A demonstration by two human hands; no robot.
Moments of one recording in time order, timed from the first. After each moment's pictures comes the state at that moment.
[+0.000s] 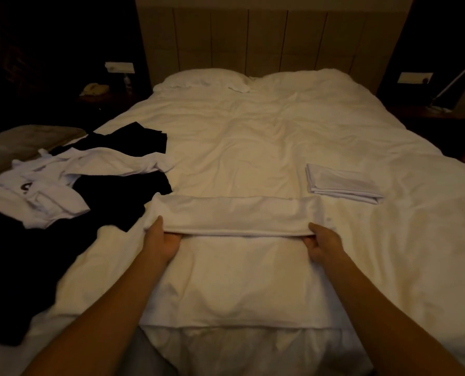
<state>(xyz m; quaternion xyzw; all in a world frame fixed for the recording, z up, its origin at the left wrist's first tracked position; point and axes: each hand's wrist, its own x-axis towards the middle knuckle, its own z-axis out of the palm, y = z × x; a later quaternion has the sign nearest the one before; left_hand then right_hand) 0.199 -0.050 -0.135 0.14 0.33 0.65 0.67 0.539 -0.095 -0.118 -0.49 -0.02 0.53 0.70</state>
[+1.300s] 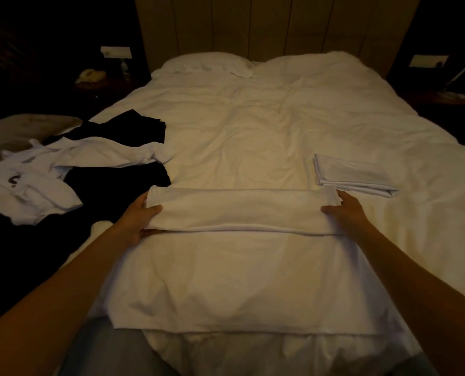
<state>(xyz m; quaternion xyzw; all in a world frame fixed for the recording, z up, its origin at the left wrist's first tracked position) 0.142 -0.002 -0.128 0.39 0.61 0.46 0.52 0.611 -0.054 -0.116 -0.71 -0.44 0.30 0.46</state>
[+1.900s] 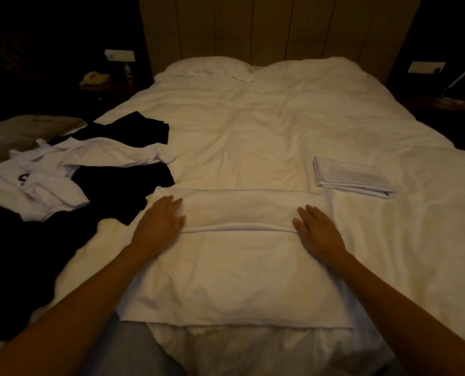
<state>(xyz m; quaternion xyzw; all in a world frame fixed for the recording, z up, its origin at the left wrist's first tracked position) 0.157 -0.032 -0.147 0.78 0.61 0.17 0.01 0.550 -0.085 -0.148 -0.73 -0.66 0.04 0.15</state>
